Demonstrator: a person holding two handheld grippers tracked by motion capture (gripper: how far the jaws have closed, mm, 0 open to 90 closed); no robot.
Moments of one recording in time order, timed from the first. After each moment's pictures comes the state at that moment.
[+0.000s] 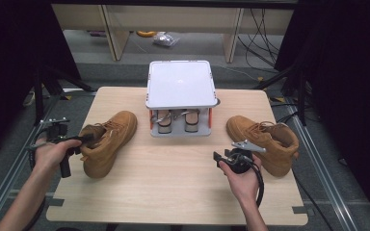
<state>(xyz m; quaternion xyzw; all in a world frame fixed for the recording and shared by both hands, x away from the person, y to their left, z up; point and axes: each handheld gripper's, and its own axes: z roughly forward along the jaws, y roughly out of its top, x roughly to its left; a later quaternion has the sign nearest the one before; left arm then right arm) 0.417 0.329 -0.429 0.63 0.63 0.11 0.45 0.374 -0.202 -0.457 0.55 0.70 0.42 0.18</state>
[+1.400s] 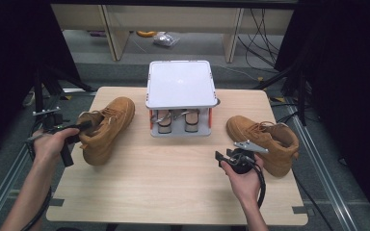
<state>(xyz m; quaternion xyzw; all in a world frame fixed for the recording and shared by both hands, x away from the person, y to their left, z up) 0.432 0.332 -0.408 0.58 0.63 0.12 0.50 0.371 -0.206 -0.455 0.55 0.70 0.42 0.18</state>
